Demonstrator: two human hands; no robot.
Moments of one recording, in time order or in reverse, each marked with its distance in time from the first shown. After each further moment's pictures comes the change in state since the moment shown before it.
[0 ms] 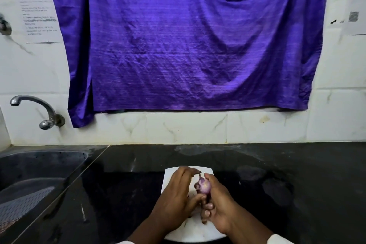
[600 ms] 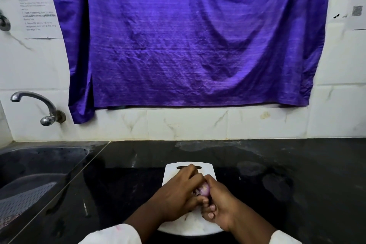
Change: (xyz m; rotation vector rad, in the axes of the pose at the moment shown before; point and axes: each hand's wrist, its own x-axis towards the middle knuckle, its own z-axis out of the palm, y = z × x) left_hand 0.014 -0.001 -0.014 0.141 -0.229 0.231; right_hand 0.001 0.006 -0.008 -0.145 -0.064 0.076
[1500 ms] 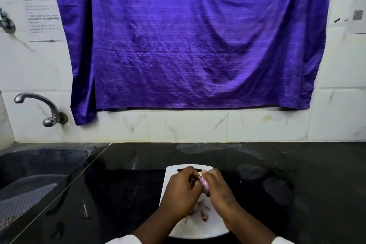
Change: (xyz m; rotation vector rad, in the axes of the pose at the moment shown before) left_hand 0.012 0.032 0.005 -0.510 0.254 -0.685; right_hand -0.008 -0.007 0.003 -0.324 0.177 -0.514
